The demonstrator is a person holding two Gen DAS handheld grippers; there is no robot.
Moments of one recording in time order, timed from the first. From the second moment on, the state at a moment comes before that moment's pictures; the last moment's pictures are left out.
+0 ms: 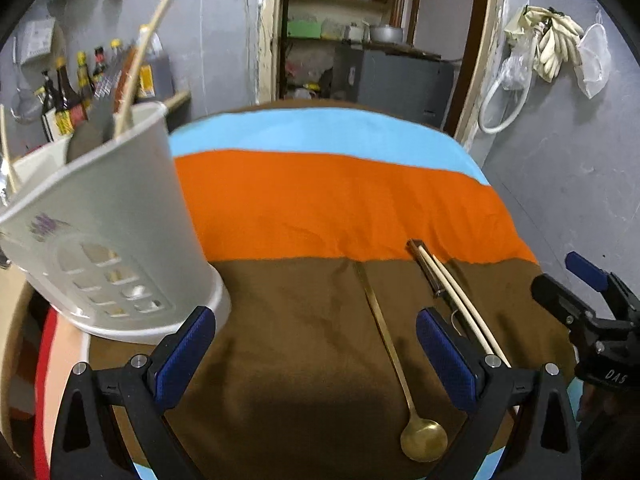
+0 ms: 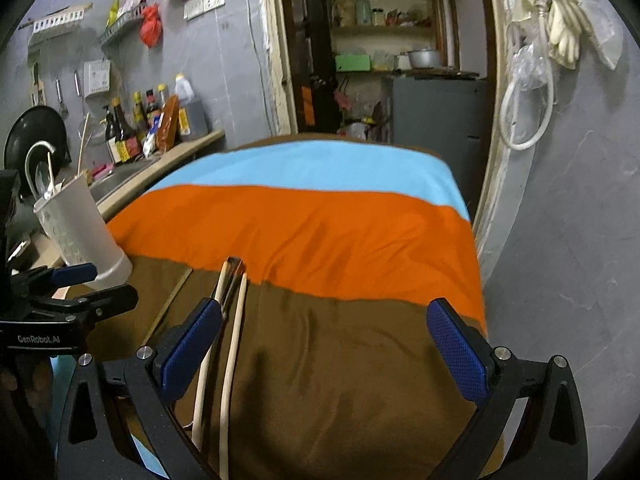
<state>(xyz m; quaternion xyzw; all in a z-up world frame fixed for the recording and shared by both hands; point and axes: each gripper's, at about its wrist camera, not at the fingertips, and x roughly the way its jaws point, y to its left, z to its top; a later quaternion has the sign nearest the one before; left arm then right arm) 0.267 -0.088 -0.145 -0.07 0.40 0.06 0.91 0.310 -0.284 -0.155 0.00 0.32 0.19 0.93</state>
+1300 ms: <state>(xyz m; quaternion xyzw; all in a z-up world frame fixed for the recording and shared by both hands) 0.319 -0.092 -0.175 -0.15 0.50 -0.06 0.85 0.333 -0.213 -0.176 -0.10 0.42 0.29 0.85</state>
